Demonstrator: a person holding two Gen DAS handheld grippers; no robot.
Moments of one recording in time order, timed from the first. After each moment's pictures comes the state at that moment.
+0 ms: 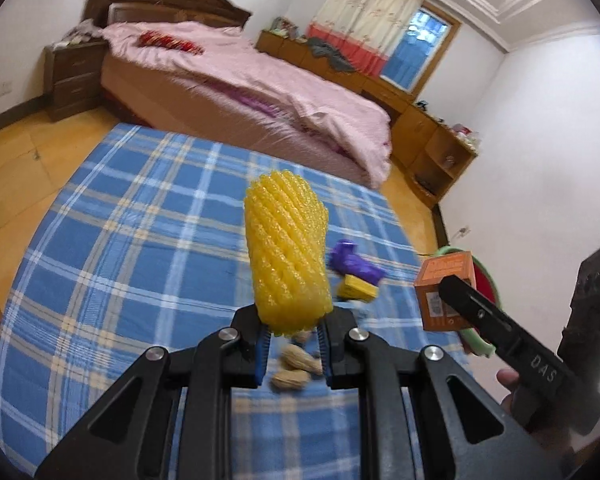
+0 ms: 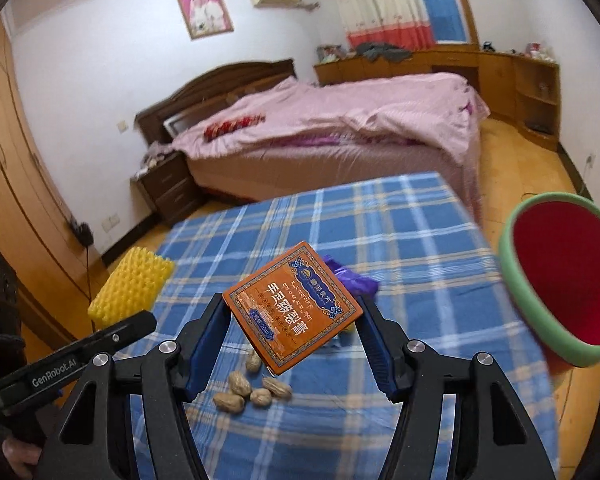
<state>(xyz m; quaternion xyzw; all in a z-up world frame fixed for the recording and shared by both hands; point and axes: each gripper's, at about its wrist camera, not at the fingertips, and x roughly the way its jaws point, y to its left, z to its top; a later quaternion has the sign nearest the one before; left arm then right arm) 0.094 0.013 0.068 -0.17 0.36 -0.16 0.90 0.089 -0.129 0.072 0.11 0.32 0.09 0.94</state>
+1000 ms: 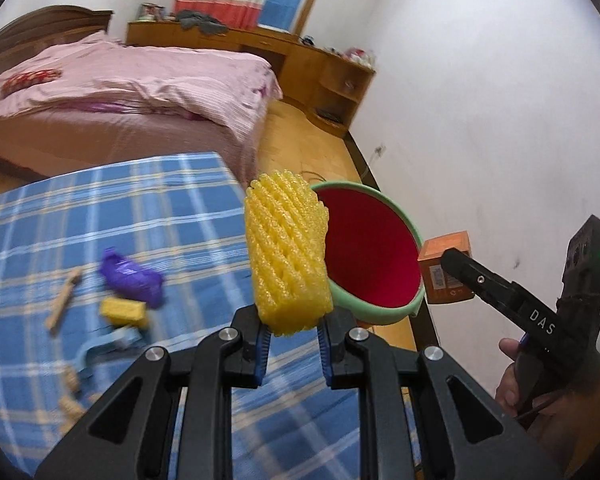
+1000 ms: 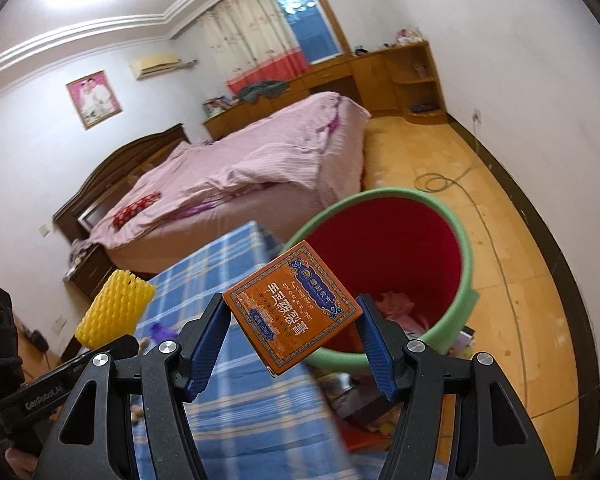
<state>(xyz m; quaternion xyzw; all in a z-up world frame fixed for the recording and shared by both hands) 0.114 -0.211 0.083 -0.04 0.39 -0.34 0.86 0.023 -0.336 0.074 0.23 0.27 -0.09 0.93</state>
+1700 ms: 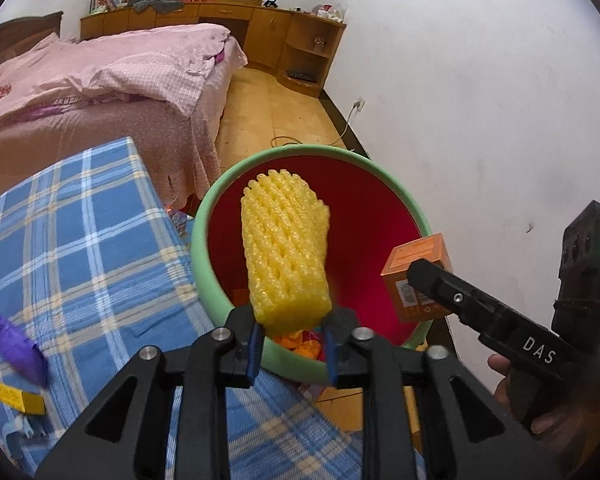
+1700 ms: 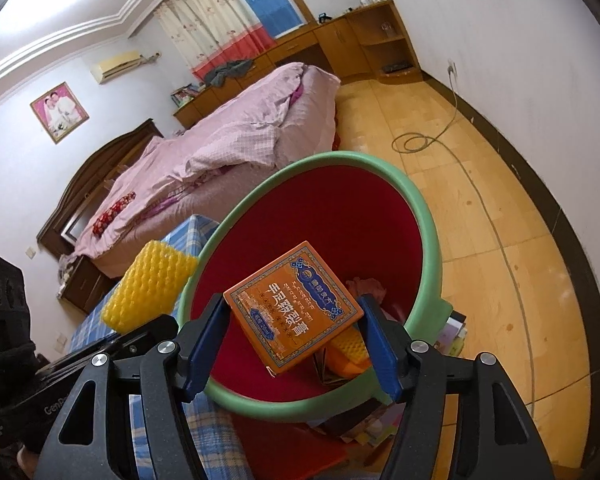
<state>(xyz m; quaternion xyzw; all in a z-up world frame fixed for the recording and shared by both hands) 0.157 -0.331 0.039 0.03 0.42 -0.38 0.82 0.052 -0.408 0.016 0.29 0.31 -0.10 0.90</state>
